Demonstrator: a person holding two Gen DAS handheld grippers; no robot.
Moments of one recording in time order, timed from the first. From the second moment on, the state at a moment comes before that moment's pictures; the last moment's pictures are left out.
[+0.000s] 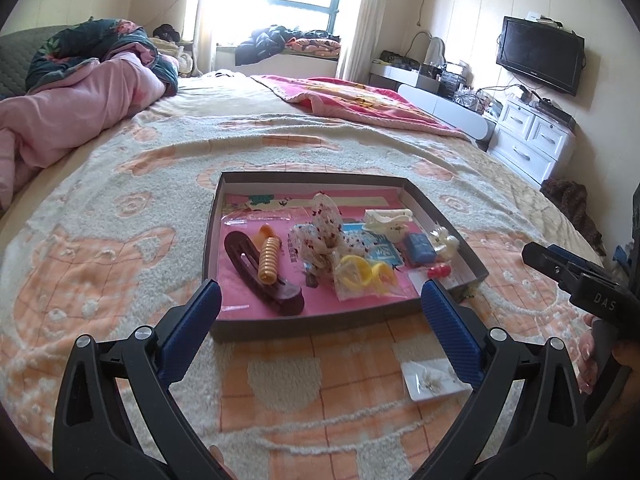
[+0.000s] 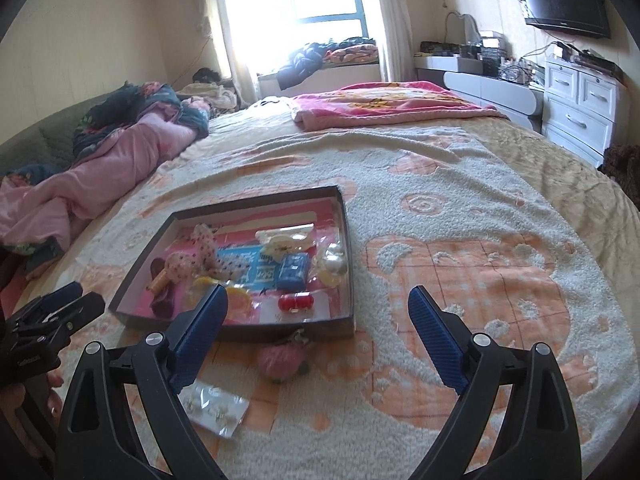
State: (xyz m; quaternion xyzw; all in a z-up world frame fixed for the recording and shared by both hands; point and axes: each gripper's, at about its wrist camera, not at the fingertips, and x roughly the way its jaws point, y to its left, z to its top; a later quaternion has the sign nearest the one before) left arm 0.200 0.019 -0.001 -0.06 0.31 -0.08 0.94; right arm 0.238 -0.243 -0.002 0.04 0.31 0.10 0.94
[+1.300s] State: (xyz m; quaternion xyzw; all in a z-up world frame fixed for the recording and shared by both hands) left arm 0.179 -0.077 -0.060 0.02 0.39 -0.16 0.91; right arm 0.222 -0.257 -0.036 -0.03 0.37 0.17 0.91
